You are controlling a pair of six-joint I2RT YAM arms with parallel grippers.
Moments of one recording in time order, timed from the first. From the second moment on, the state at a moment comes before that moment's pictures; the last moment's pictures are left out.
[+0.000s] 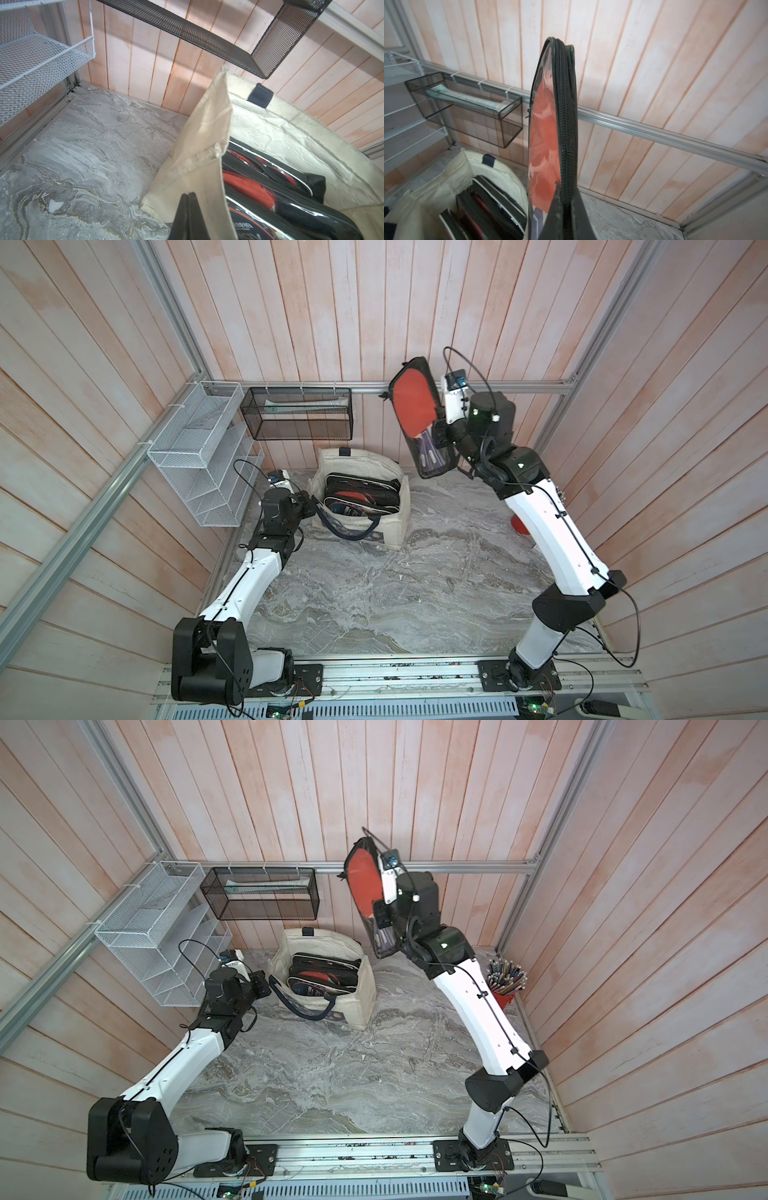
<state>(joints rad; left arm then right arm) -0.08 1.31 0.91 0.08 0.00 -0.37 0.58 1.71 2.21 -0.61 0.32 -0.07</state>
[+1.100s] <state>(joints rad) -0.08 1.31 0.88 0.09 0.00 -0.37 0.22 1.96 1.58 -0.27 -0.14 0.32</state>
